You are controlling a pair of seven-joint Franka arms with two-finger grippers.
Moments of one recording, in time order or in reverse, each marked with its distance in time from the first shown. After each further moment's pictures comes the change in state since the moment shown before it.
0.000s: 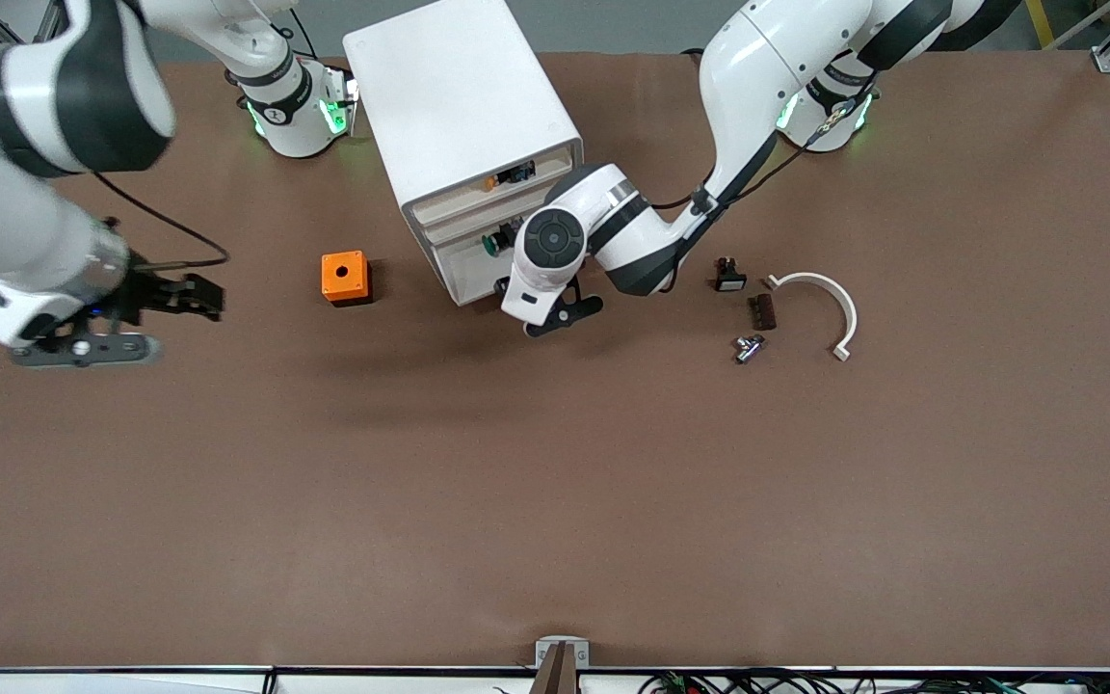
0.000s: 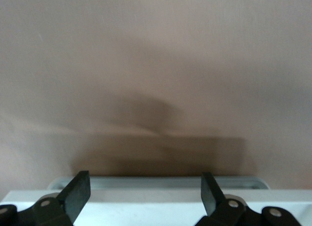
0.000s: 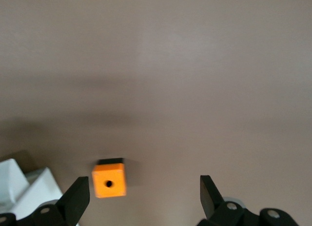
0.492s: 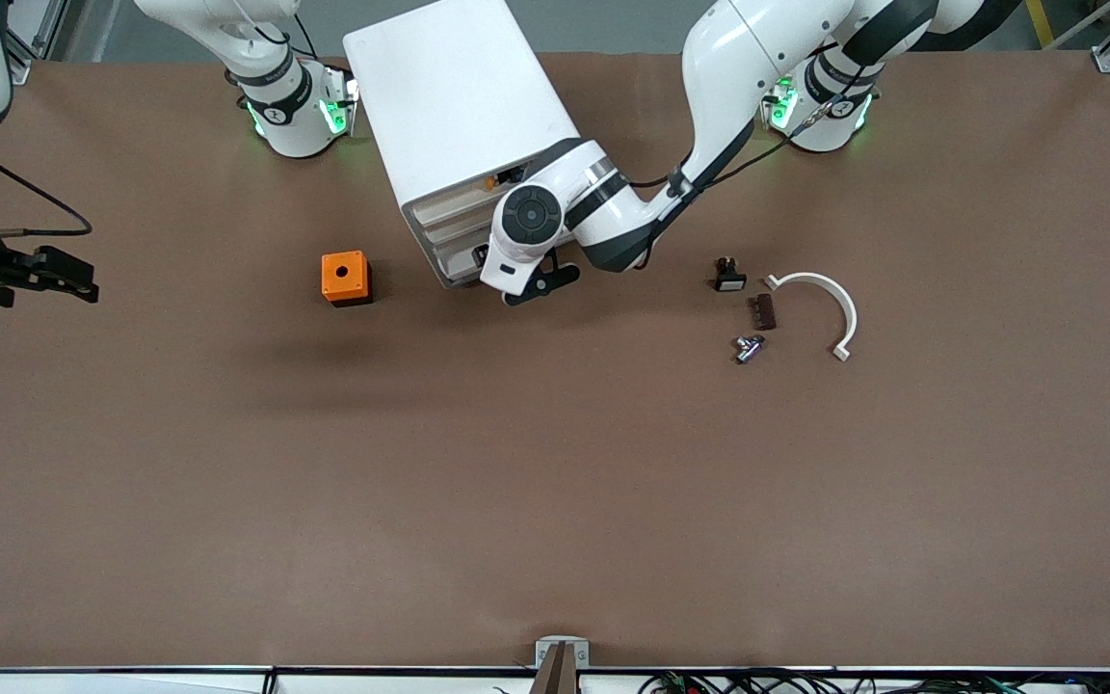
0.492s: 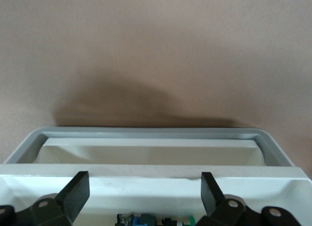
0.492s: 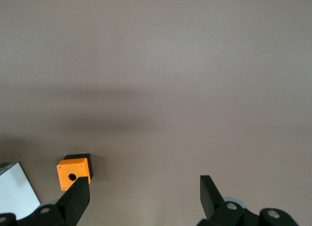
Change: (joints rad) left arm -0.040 0.000 -0.029 -0.011 -0.071 0.000 -0.031; right arm -0.163 -0.057 0.001 -0.001 -0.003 -0.005 -0.132
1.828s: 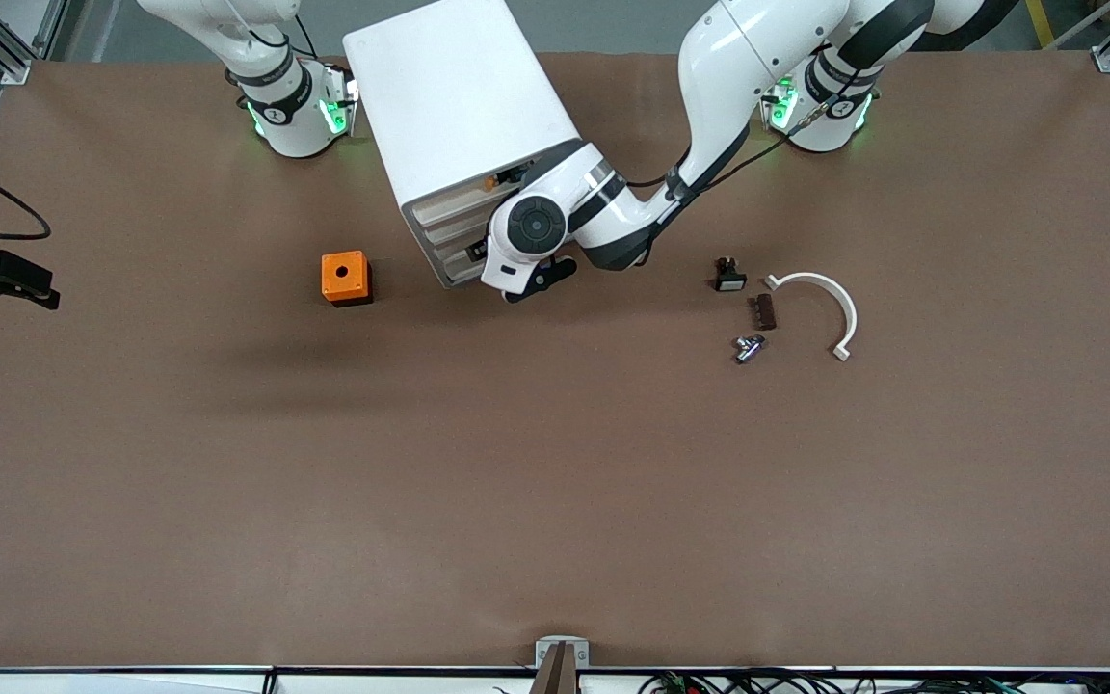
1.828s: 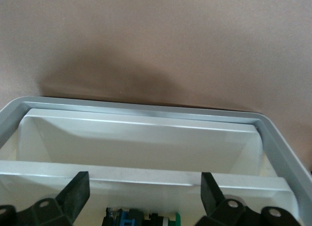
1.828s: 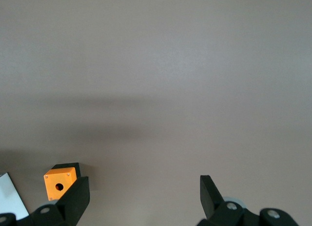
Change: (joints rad) left arm 0.002 0.016 0.000 0.001 -0.116 0.019 -0.008; right arm -0.075 0.001 0.006 -0.009 0.019 0.047 -0.056
